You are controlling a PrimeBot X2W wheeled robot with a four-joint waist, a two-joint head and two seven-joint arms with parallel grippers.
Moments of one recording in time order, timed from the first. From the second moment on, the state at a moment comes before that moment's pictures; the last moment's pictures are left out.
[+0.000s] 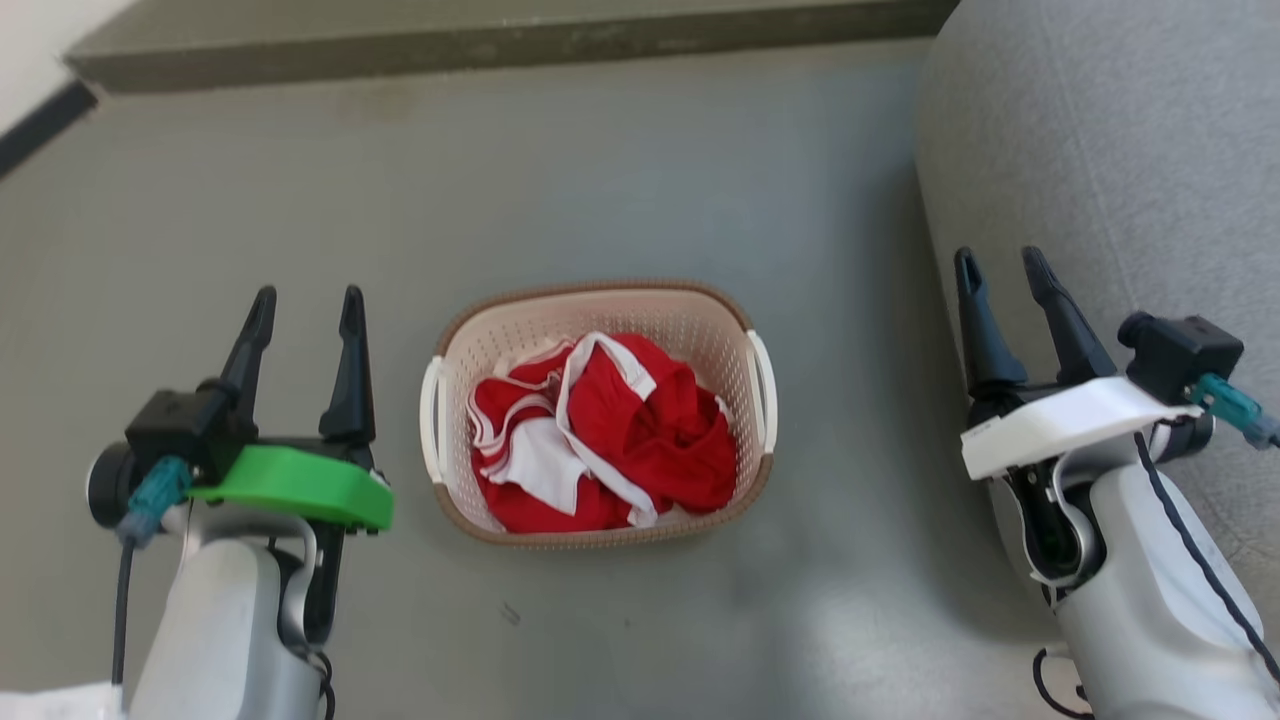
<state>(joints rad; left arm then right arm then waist) -0.27 0.04 -0.10 0.23 -0.27 -0.10 -0.25 -0.28 -0.09 0.14 0.32 0.38 0.11 -0.25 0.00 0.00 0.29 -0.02</state>
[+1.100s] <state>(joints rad) -0.69 0.03 -0.14 0.71 -0.29 -0.12 -0.23 -0.68 -0.08 0.30 0.72 0.42 0.12 -0.21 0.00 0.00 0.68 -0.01</state>
